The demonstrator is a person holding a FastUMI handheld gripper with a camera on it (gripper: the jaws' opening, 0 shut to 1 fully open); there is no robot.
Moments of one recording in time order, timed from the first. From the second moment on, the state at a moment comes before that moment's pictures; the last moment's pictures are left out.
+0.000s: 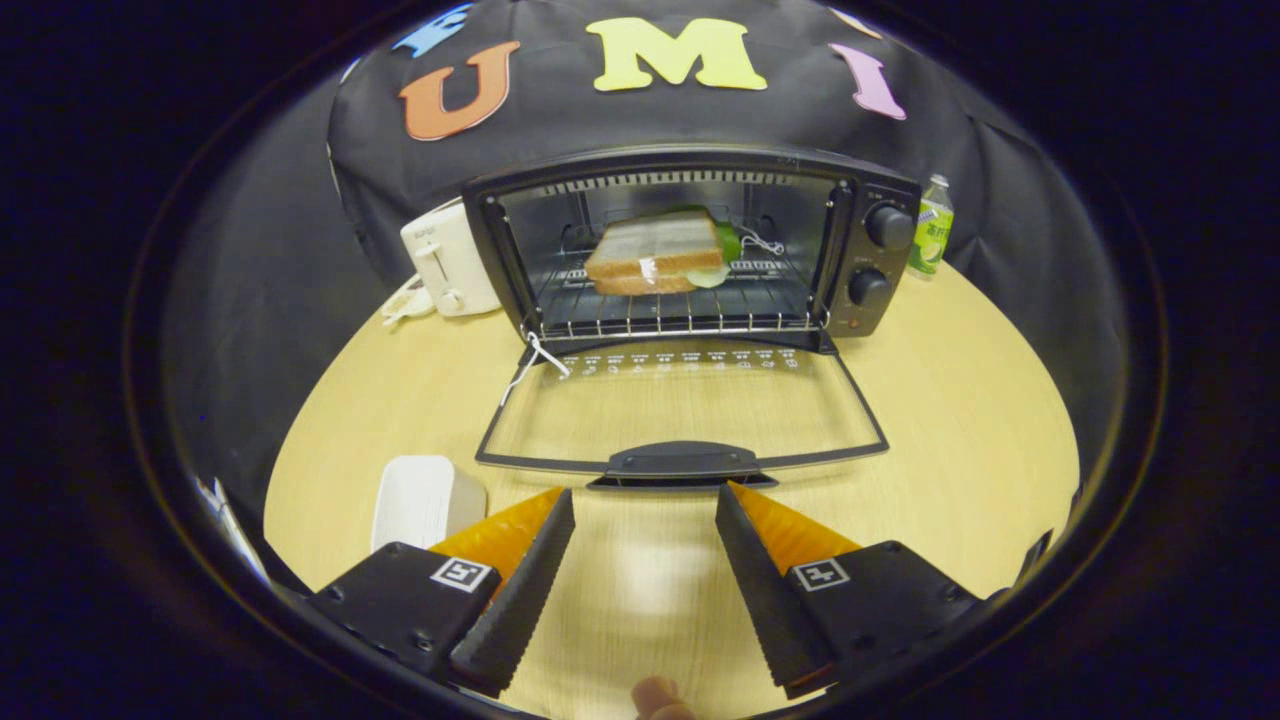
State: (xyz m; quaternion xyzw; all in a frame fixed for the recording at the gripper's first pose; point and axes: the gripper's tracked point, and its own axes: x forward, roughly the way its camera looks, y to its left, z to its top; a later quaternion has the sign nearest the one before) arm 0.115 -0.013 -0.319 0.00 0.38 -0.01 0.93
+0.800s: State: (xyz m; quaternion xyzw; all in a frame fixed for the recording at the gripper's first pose) arm 0.131 -0.022 -0.318 -0.02 0.35 -0.02 0.94
